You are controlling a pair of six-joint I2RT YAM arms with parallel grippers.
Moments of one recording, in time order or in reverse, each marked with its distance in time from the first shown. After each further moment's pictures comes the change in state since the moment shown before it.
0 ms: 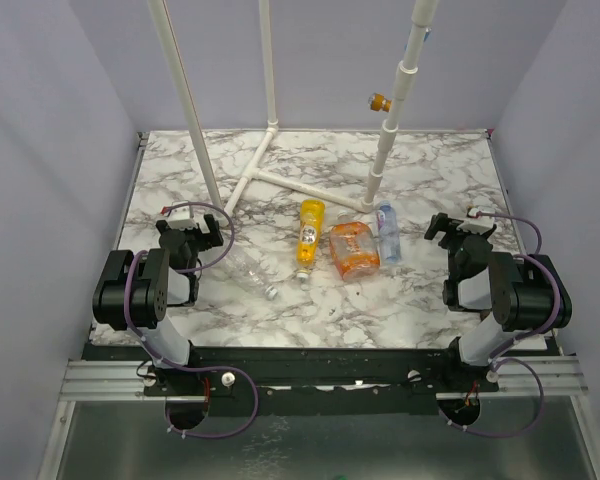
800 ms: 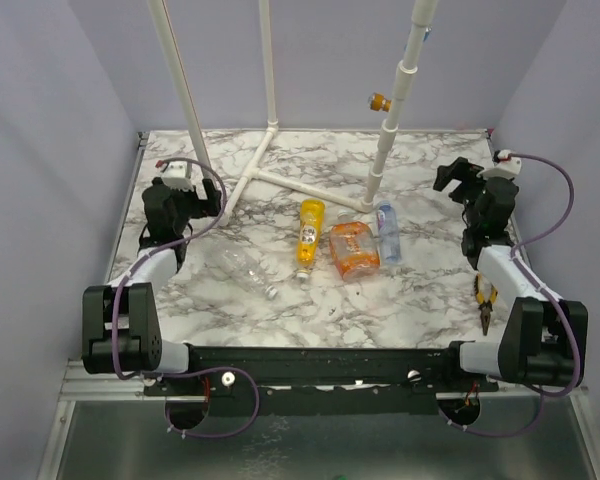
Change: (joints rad) left arm 0.018 -0.287 0.240 -0.518 0.181 0.052; right arm -0.002 -0.313 0.425 -0.754 -0.028 0.166
